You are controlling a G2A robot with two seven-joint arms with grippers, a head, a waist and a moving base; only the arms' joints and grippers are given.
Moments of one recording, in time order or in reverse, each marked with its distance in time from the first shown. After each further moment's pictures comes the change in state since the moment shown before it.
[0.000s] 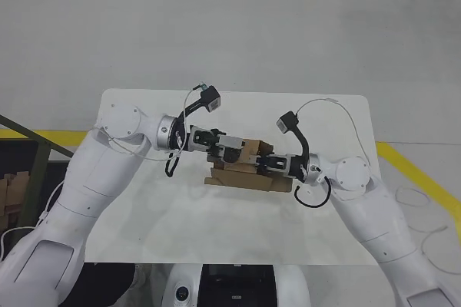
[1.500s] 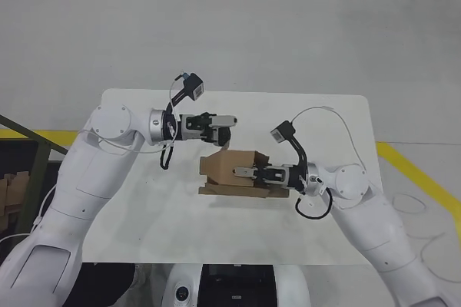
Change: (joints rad) left arm 0.041 0.011 -0.078 -0.006 0.035 0.033 0.134; right arm -0.050 0.002 -0.006 -0.070 0.053 -0.027 0.054
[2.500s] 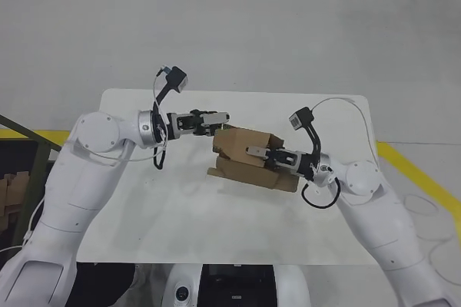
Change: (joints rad) left arm 0.116 0.027 -0.123 -0.144 0.151 -0.088 0.146; right arm -0.014 0.011 0.091 -0.007 -0.026 0.060 -0.122
